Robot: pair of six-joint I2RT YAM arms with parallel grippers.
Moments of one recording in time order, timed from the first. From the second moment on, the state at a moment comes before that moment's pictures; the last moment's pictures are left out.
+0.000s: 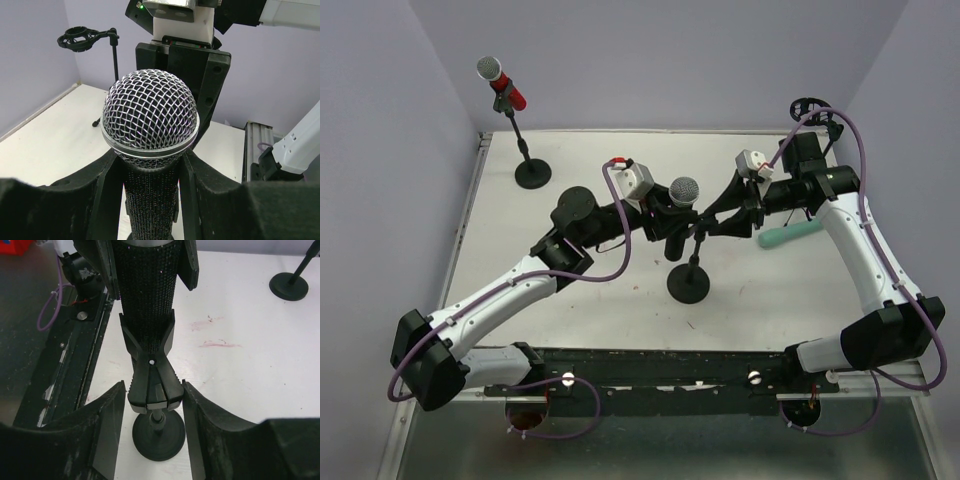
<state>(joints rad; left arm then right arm) -0.78 1.19 0.99 0.41 0.44 -0.17 0.21 1.41 1.46 -1.07 -1.32 -1.05</state>
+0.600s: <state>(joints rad) -0.78 1.21 0.98 0.48 0.44 -0.18 0.22 1.41 1.46 -1.08 -1.31 -1.07</state>
